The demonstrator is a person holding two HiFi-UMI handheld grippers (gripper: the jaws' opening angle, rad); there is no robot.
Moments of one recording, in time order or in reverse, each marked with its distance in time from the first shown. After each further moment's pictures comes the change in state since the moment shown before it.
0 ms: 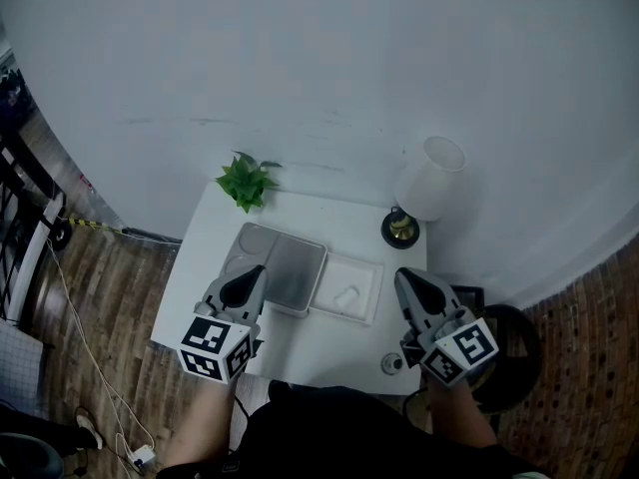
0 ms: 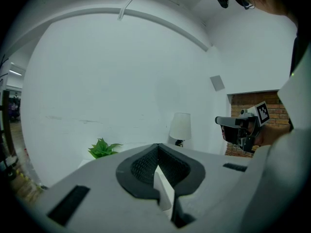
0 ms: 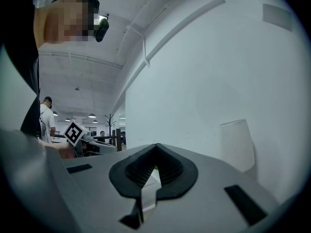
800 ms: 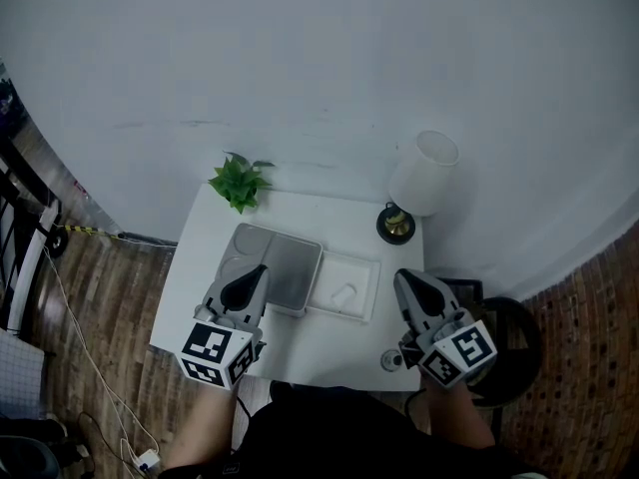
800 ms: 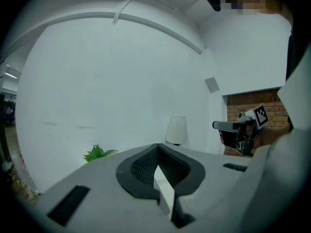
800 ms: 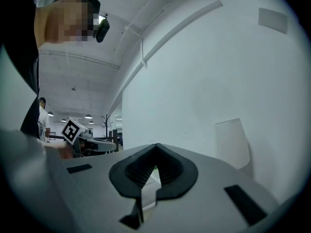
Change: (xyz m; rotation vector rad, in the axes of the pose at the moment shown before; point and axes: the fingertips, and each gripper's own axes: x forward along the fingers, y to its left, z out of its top) left arm 0.003 -0.013 0.010 0.042 -0.037 -0.032; right arm -0.009 -0.004 -0.004 0.010 -0.014 -0.043
